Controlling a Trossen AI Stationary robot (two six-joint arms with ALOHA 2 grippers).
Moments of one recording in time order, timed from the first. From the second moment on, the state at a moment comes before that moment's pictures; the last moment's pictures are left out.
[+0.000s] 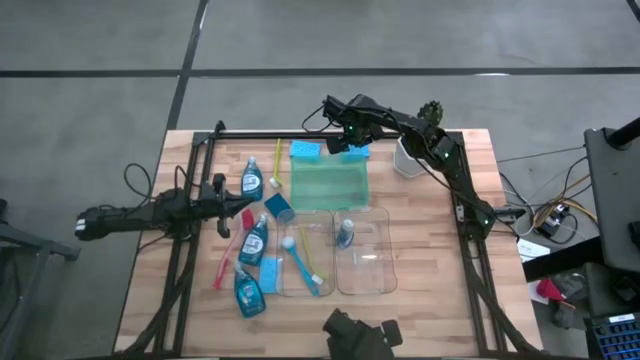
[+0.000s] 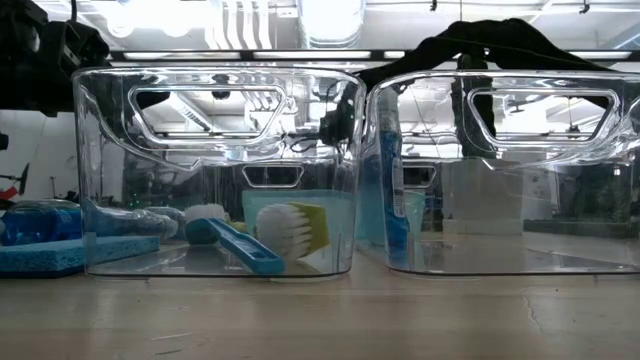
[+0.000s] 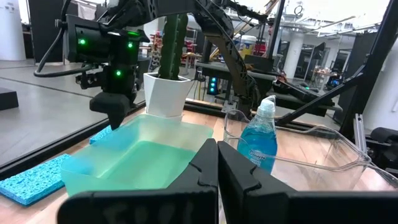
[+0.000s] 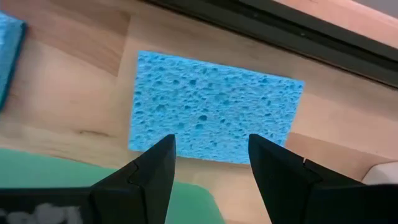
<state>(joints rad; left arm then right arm) 0.06 0.05 0.01 0.04 -0.15 -0.14 -0.63 2.38 2.11 -1.24 0.11 0.67</state>
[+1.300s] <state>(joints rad) 0.06 0.05 0.01 0.04 -0.15 -0.14 -0.66 2.38 2.06 -1.19 0.02 0.44</state>
